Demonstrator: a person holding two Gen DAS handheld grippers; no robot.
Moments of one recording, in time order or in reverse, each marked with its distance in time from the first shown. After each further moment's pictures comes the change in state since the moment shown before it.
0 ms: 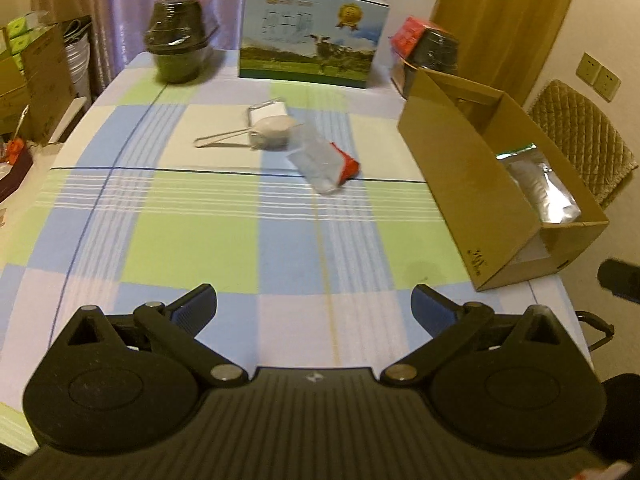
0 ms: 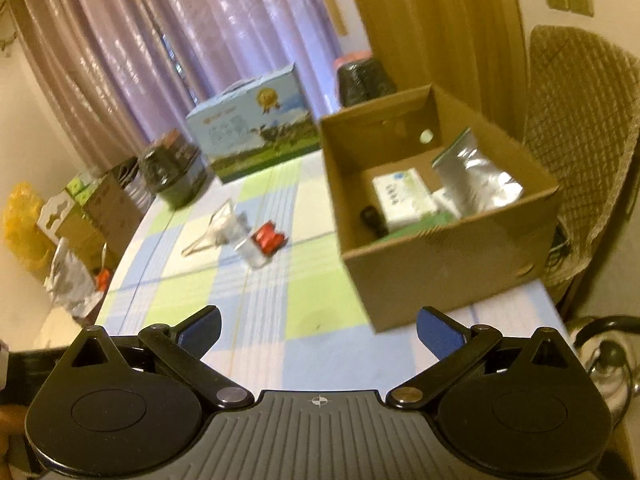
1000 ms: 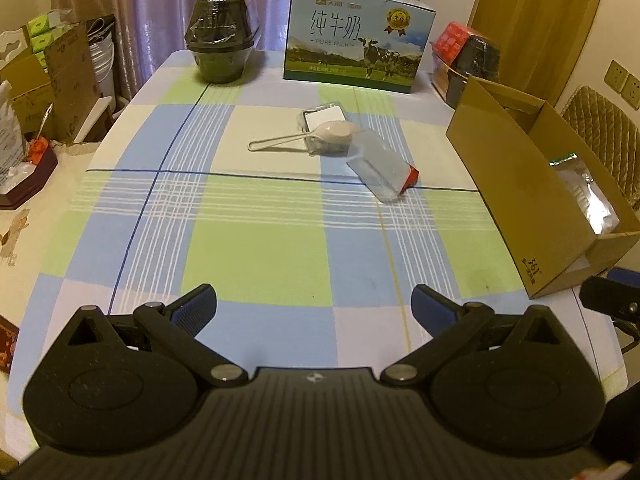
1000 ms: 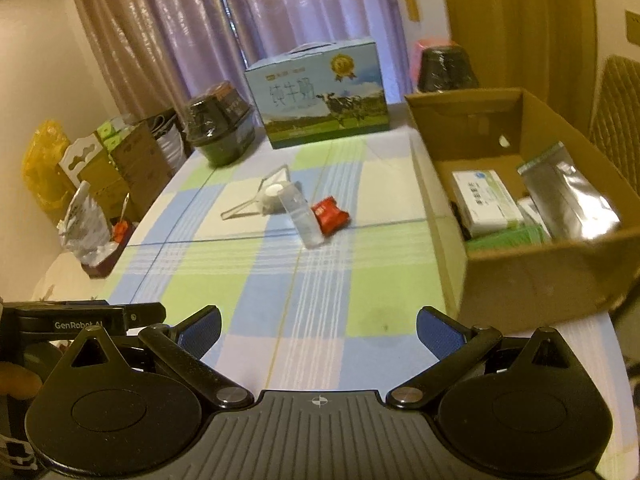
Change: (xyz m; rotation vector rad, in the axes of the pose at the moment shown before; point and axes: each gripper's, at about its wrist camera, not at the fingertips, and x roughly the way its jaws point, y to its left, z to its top) left arm 0.010 0.055 0.014 -0.002 0.001 0.059; right arm 0.060 0.068 -0.007 -0.176 0.046 0.050
